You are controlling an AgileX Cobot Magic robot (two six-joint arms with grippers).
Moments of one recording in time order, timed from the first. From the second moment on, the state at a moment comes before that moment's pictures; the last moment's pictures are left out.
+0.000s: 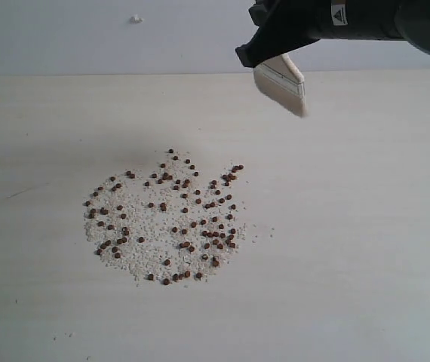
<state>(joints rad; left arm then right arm) -0.01 0.01 0.00 -0.37 0.13 0.37 0.47 1.59 -1.07 -0.69 -0.06 0.32</state>
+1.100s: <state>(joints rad) -0.01 0.01 0.00 -0.37 0.14 0.34 0.55 1.95 -0.94 0.52 -0.75 -0.78</state>
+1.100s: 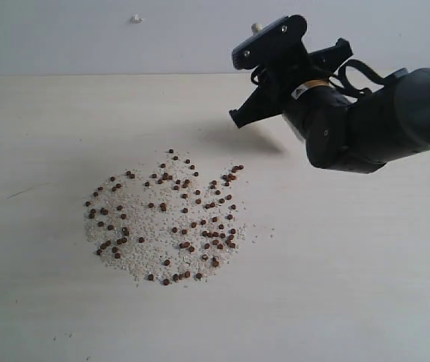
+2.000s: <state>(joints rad) -0.01 0.01 0.00 -0.37 0.14 0.34 0.79 1.97 -0.94 0.55 -0.60 -0.53</state>
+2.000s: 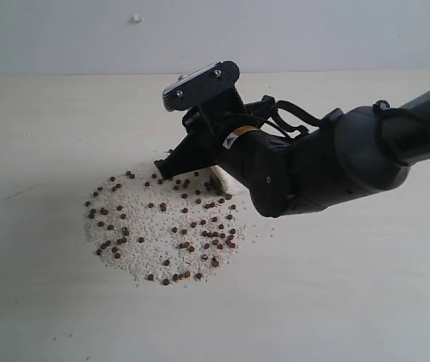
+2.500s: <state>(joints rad) -0.01 0.01 0.00 -0.37 0.14 0.34 0.83 1.83 -0.94 0.55 -0.44 -0.44</state>
